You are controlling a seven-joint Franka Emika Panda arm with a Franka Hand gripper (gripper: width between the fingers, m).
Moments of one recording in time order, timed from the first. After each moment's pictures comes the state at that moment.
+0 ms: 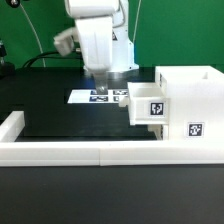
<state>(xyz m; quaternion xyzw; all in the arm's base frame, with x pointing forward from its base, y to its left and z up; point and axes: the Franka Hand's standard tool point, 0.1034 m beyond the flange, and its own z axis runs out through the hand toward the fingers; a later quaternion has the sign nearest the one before) 0.540 -0.044 0.078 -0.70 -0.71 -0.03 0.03</state>
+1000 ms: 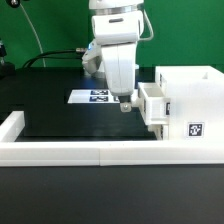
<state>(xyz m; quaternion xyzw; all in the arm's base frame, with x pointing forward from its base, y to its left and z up) 0.532 0.000 0.054 -0.75 -0.66 -0.02 0.06</state>
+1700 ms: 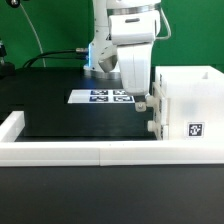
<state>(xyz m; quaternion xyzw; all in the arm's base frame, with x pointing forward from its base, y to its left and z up) 0.533 0.028 0.056 -0.76 -0.64 -0.02 0.06</state>
